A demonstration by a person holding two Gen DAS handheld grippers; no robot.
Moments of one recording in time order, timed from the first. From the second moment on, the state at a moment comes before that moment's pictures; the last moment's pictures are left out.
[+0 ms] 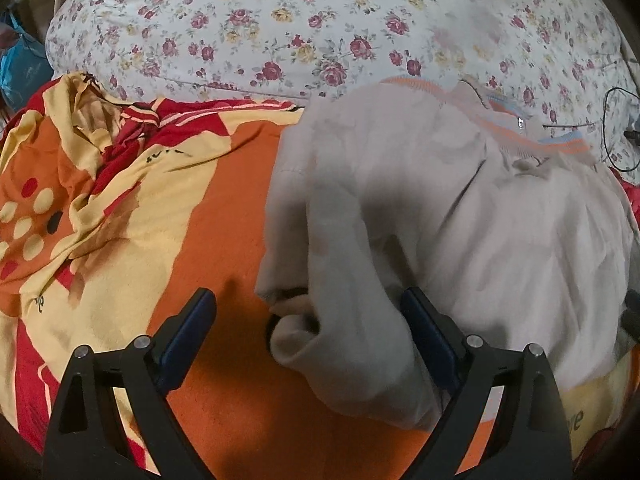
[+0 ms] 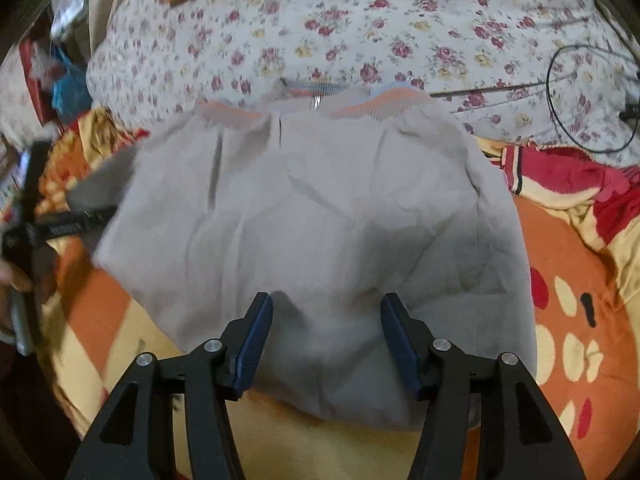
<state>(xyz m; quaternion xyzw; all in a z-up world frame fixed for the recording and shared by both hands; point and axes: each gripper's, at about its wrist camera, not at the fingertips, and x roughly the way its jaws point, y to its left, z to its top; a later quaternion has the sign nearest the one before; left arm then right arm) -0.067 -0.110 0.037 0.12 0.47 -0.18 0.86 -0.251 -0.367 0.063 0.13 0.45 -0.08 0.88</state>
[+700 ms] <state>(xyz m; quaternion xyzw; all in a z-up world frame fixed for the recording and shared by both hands) -0.059 -0.106 0.032 0.09 0.49 -0.18 0.85 -0.248 -0.371 0.055 0.15 0.45 -0.07 0.88</state>
